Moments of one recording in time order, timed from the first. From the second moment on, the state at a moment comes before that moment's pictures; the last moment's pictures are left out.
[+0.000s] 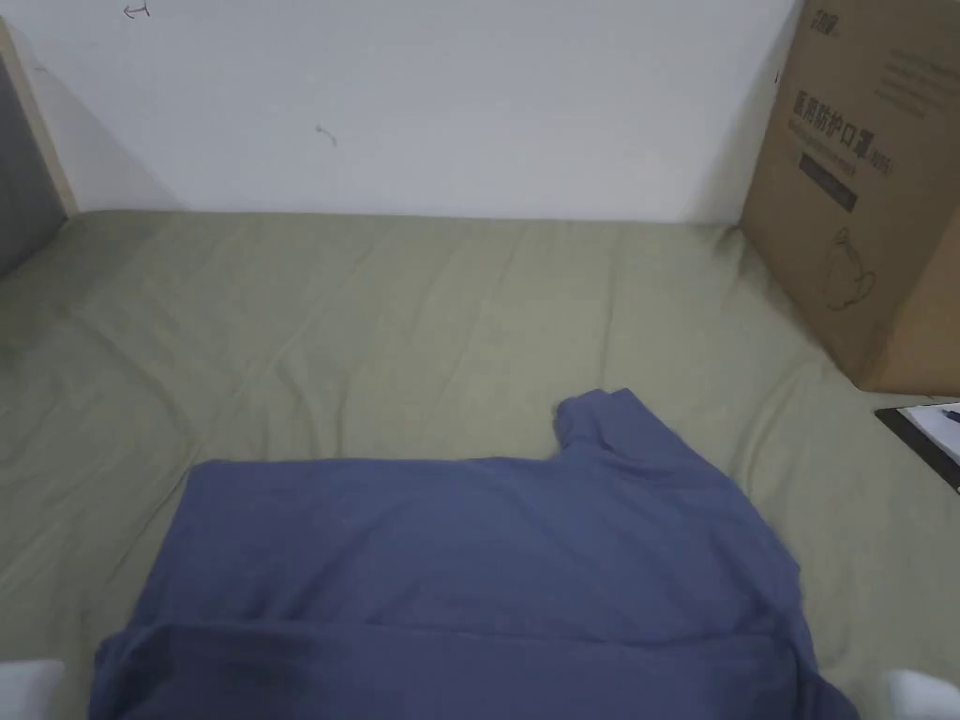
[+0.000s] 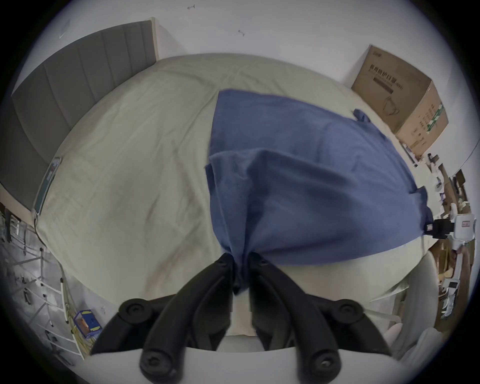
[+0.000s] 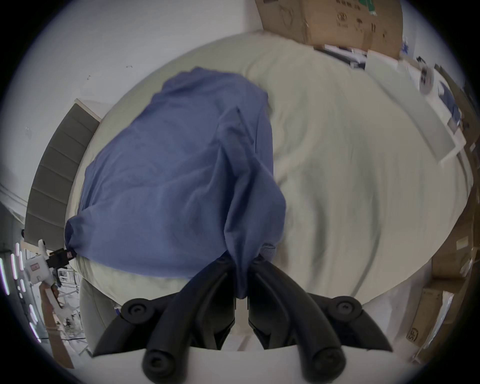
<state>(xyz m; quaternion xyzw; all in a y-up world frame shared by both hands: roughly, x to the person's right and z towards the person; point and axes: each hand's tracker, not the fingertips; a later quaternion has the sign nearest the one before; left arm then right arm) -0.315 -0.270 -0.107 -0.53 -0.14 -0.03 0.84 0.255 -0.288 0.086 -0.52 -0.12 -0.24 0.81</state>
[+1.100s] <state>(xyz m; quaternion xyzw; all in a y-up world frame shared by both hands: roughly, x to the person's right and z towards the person) -0.231 -0.220 -0.246 -0.43 -0.13 0.01 0.89 0.332 -0.269 -0.229 -0.52 -0.16 -0.07 0.84</state>
